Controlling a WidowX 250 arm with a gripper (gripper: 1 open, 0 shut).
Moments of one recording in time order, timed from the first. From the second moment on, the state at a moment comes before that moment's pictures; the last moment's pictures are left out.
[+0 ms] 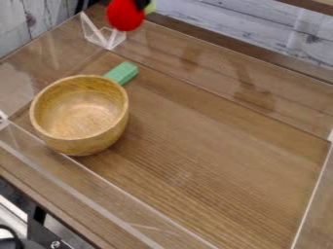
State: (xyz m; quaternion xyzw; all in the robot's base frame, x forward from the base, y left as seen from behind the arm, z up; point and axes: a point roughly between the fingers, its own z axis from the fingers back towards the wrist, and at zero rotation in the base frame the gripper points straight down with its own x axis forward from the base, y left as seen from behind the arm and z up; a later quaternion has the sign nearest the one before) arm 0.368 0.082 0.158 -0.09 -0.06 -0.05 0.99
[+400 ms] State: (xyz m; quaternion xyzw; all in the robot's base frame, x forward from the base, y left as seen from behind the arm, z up) arm 0.368 -0.016 0.155 -0.11 -0.05 -0.16 0.98
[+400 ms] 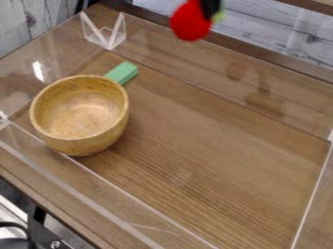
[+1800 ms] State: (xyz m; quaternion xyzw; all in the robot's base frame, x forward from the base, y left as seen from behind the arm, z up) arm 0.298 -0.145 0.059 -0.14 0.02 -0.24 0.96
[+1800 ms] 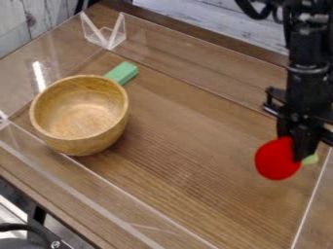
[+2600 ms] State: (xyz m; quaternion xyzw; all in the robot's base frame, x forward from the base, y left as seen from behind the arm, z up) arm 0.293 -0.104 0.036 -0.12 0.03 -0.22 0.97
